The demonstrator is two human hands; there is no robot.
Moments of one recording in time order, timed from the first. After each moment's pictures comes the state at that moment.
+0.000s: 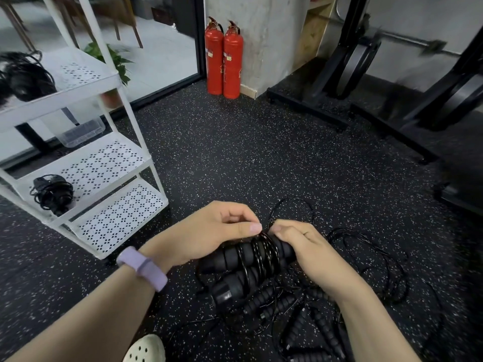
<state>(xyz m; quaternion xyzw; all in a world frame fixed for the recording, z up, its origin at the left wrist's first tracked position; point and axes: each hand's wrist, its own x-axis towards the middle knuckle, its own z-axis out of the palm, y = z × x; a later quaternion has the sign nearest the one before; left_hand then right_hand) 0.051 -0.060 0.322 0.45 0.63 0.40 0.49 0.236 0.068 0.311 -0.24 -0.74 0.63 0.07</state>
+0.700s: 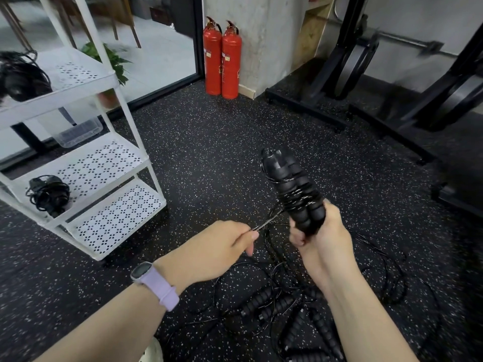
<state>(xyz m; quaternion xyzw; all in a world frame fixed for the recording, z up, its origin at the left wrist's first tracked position) 0.073 -0.056 0.296 0.52 0.75 0.24 0.34 0.226 0.083 0.302 -0.42 -0.37 0.77 0.30</state>
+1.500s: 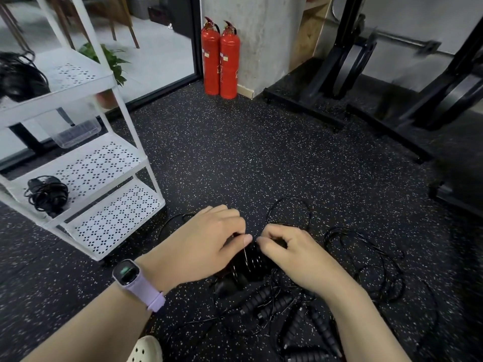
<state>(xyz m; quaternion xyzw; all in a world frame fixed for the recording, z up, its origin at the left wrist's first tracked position) 0.067 -0.068 0.319 0.66 0.72 0.17 0.12 0.240 0.068 0.301 -0.28 -0.84 0.47 0.01</state>
